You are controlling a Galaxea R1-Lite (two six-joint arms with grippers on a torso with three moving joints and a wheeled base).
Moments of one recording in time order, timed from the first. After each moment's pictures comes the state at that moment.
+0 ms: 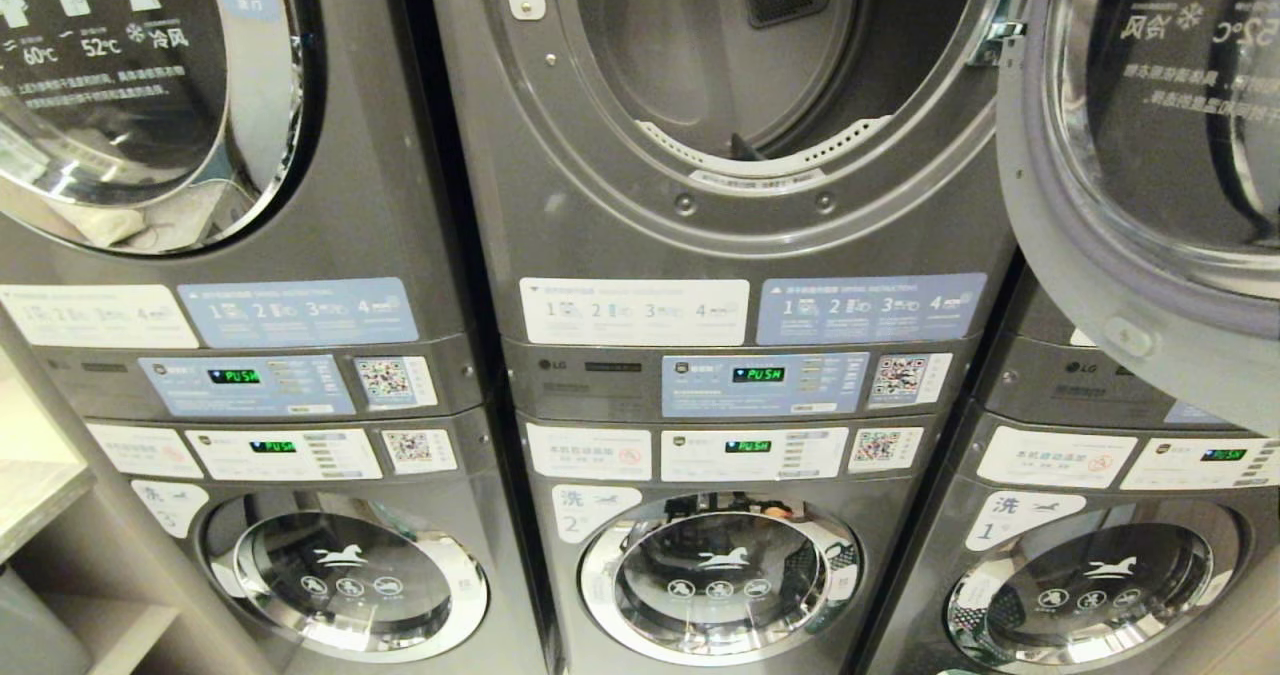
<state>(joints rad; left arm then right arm) 0.00 0.00 0.00 0.01 0.00 0.05 0.61 0.00 -0.03 -0.03 -0.09 0.00</state>
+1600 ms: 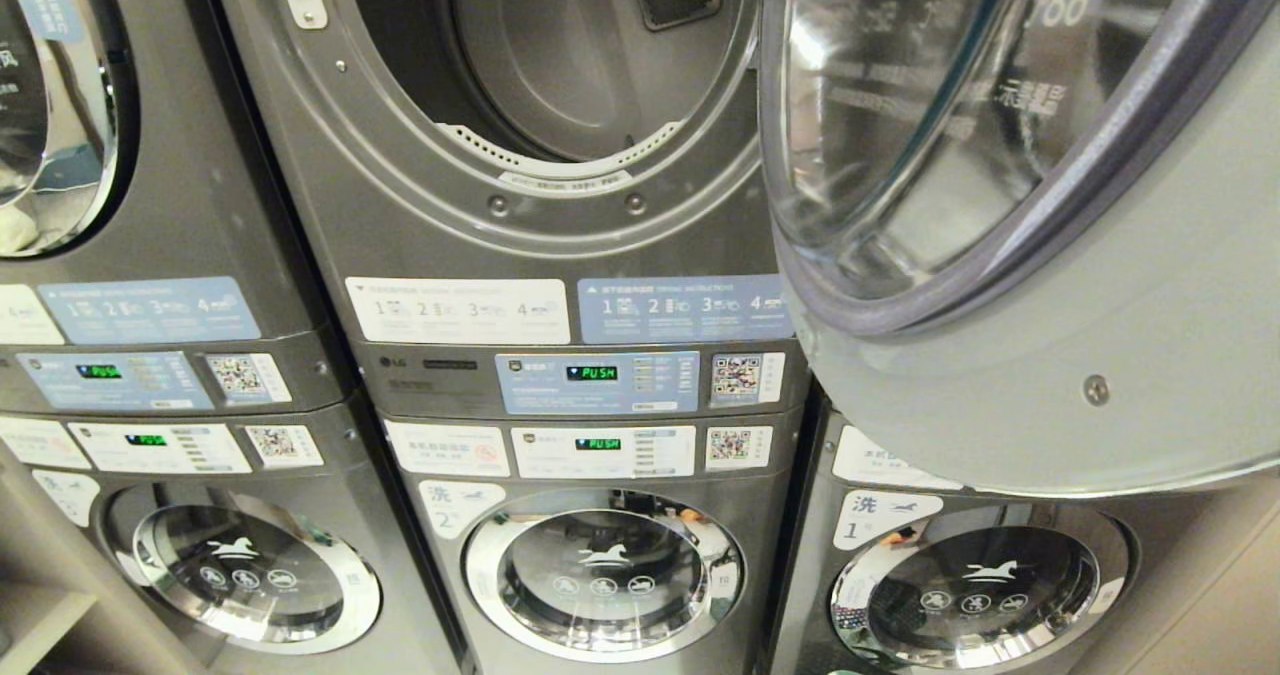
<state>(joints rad) 0.00 0.00 -0.01 0.02 -0.06 0.12 0.61 0.00 -0.03 -0.03 -0.08 -0.01</state>
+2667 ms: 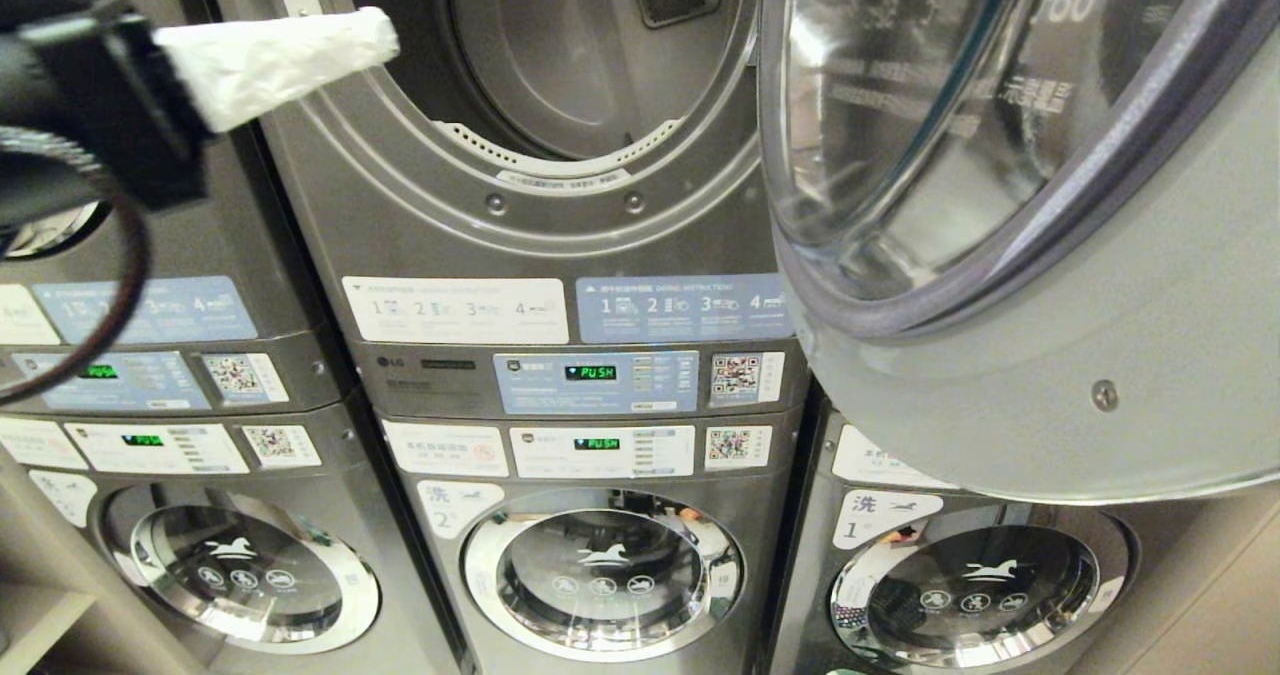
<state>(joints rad) -0.40 1.31 -1.15 -0.36 -0.55 0.09 0.61 0.00 -0.03 -0.01 -0.07 -0.01</state>
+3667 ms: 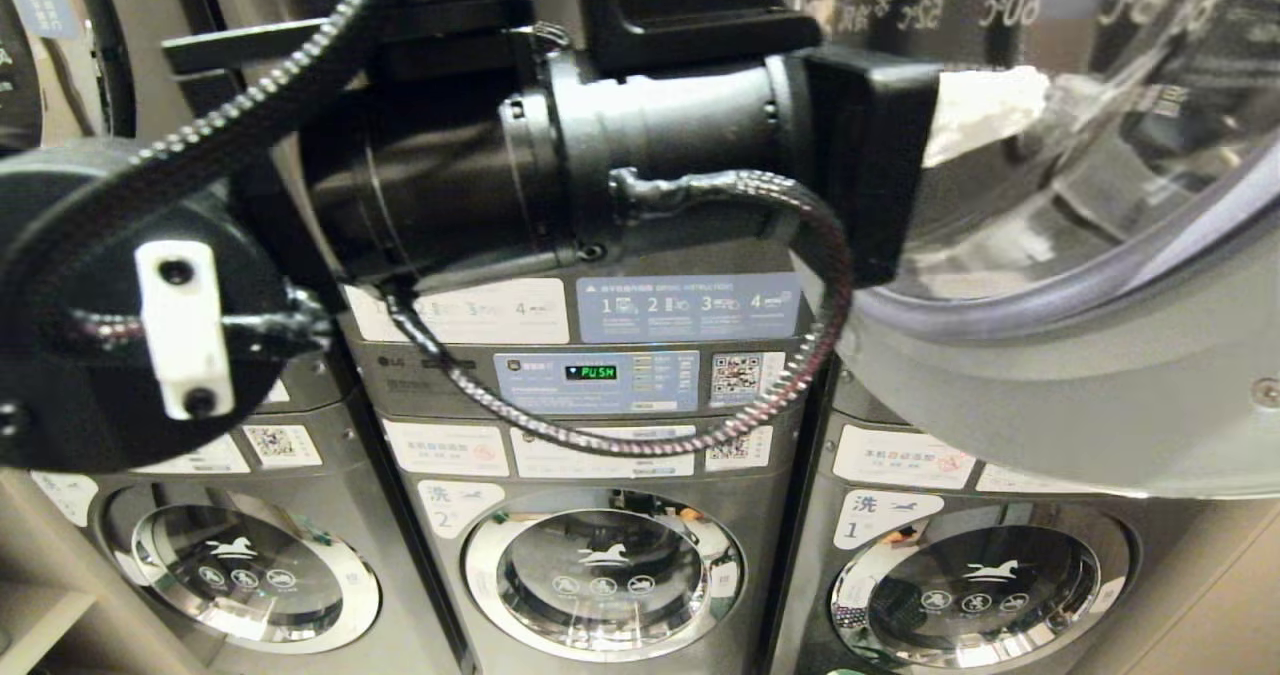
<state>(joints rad) -0.97 1.73 -1.52 -0.37 -0.46 0.09 0.61 0.00 -0.03 -0.01 -0.07 0.00</state>
